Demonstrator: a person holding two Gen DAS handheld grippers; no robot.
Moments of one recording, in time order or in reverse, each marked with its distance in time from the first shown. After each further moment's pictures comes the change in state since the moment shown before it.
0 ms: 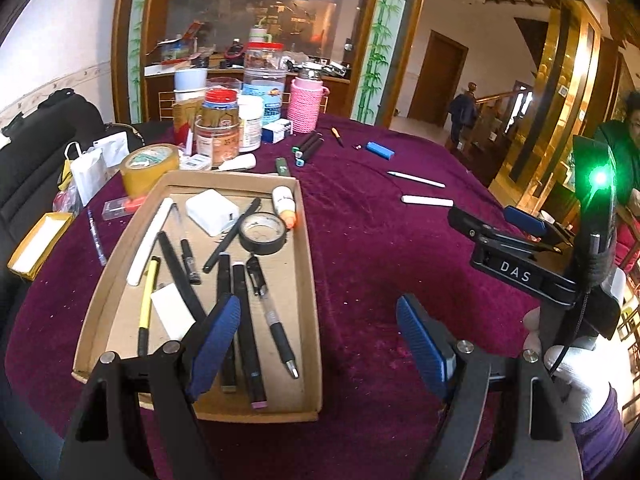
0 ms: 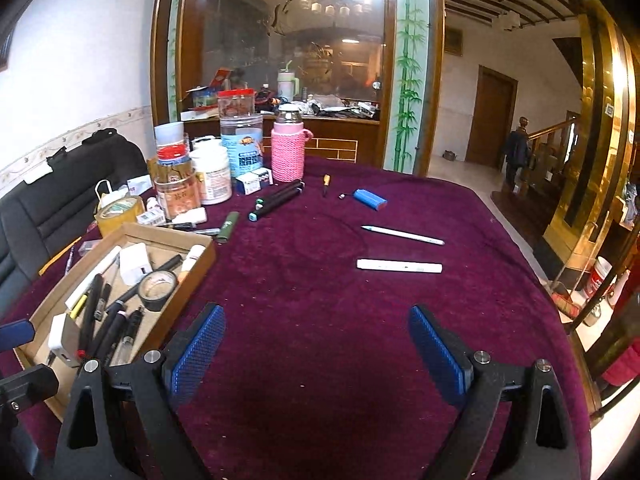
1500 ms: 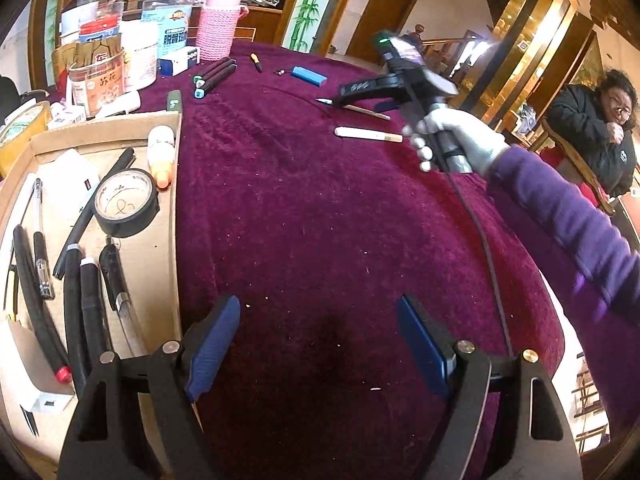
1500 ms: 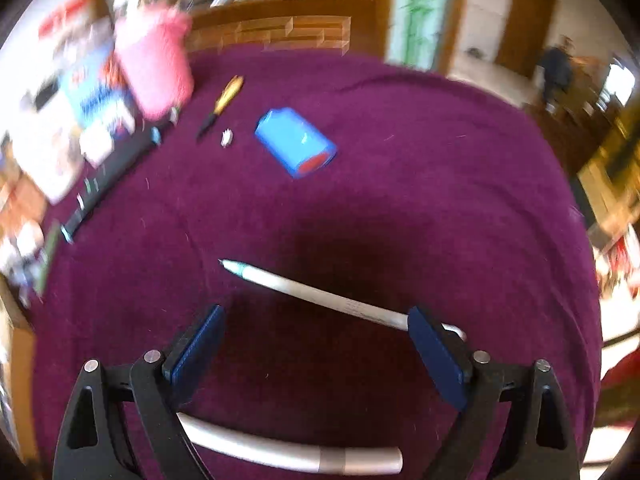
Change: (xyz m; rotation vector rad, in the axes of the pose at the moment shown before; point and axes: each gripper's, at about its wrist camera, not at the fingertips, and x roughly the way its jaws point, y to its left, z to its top) left arm 0.106 -0.037 0.006 0.061 0.251 -0.258; right arm 0.311 -0.141 0.092 -0.036 0.485 0.067
